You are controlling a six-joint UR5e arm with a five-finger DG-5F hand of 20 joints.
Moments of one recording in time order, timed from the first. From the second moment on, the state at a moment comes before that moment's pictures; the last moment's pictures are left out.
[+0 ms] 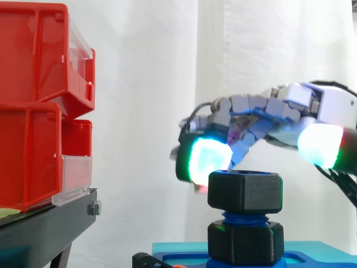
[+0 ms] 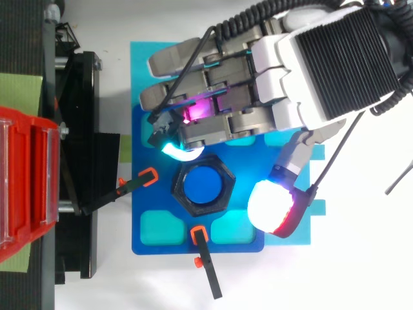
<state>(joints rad) -0.07 -2.31 -1.24 -2.36 -2.17 -1.41</state>
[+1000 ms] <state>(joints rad) -0.02 -2.33 -1.23 -2.39 -2.07 -1.37</state>
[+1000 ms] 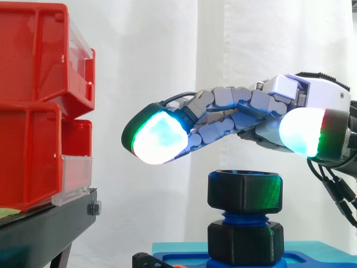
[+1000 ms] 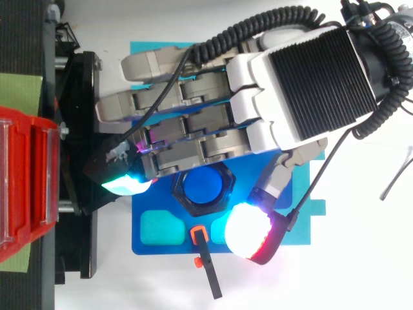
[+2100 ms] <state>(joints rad) -0.03 -2.33 -1.23 -2.48 -2.07 -1.30</state>
